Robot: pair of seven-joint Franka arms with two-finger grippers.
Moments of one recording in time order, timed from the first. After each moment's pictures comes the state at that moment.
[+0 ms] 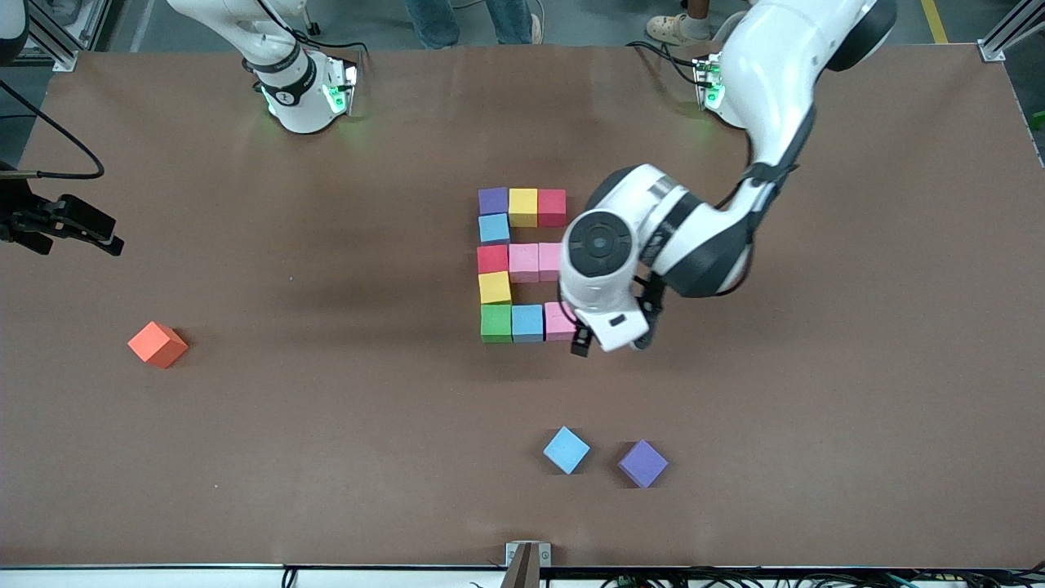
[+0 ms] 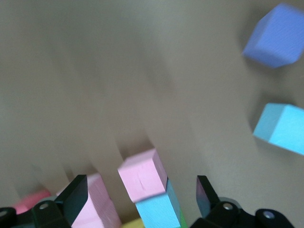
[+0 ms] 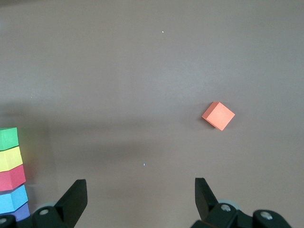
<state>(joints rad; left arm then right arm) -0.35 0.72 -0.37 -1.12 0.26 1.71 -1.85 -0.04 0.04 -0.01 -1.54 0.02 1.63 -0.01</state>
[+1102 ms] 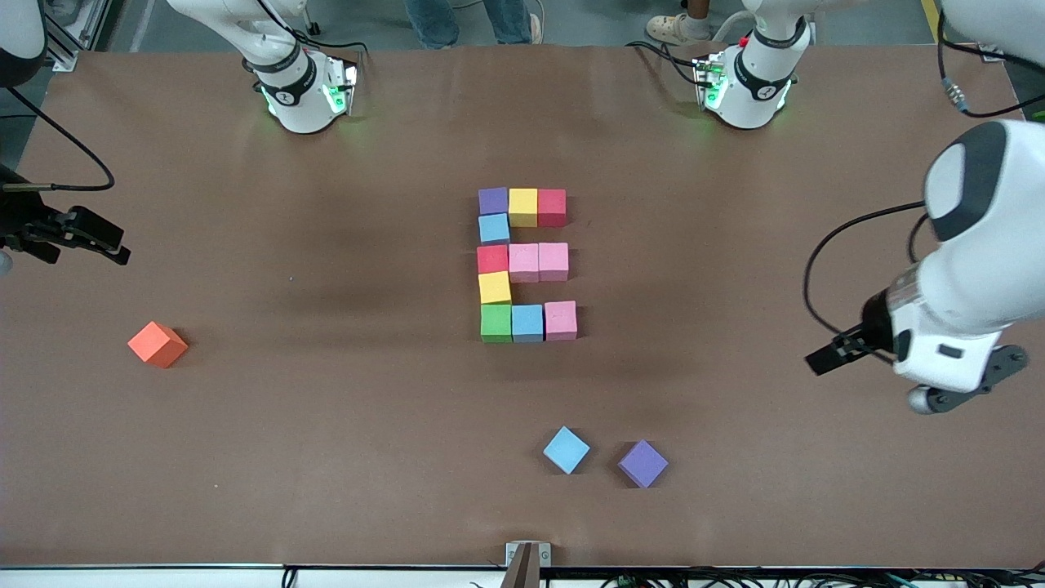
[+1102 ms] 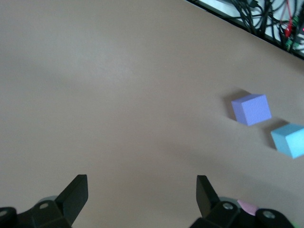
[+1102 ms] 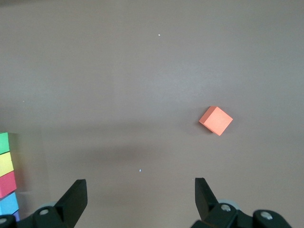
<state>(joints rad) 0.13 0.45 -0.38 -1.21 0.16 1.67 -0.60 -0.04 0.04 -0.01 -1.59 0.00 1.69 -0.01</state>
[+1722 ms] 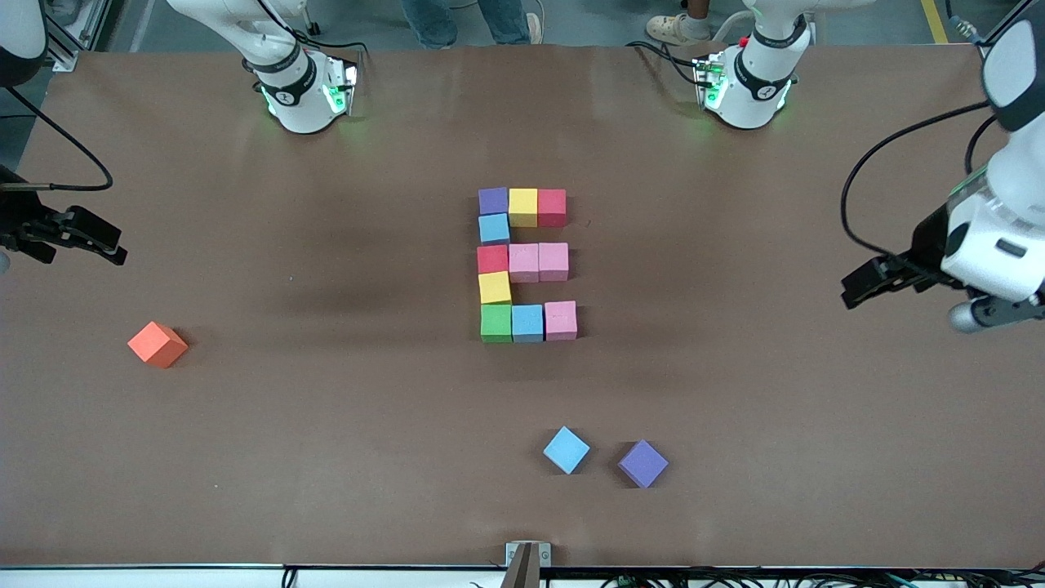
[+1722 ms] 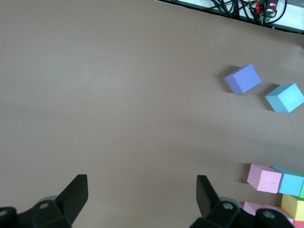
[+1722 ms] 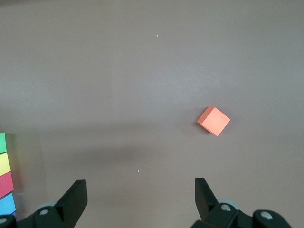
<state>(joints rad) -0.04 0.18 -0.12 -1.40 0.04 1.67 -0.36 -0.04 0.03 -0.01 -1.59 0.00 1.69 -0.01</state>
